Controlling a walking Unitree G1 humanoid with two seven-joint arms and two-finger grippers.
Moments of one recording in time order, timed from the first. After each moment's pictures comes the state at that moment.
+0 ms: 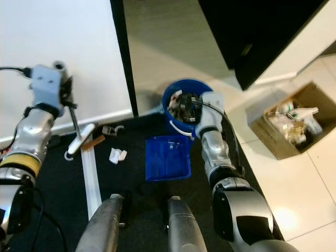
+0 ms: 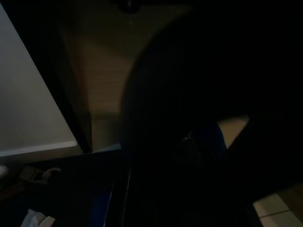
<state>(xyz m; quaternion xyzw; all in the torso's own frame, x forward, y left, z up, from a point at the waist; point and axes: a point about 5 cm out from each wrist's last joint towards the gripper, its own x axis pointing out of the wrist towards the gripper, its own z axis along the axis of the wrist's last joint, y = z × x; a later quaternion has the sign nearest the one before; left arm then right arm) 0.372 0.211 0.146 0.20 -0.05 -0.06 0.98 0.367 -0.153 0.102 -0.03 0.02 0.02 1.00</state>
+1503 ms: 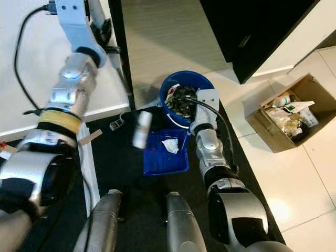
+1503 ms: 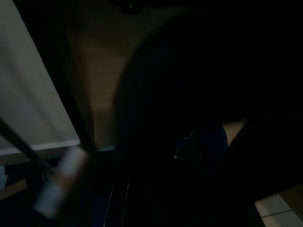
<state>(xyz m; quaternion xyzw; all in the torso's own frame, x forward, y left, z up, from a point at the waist) 0.405 0.160 0.276 0.11 -0.17 -0.10 0.97 0.361 -0.147 0.096 -0.03 0.00 0.02 1.00</state>
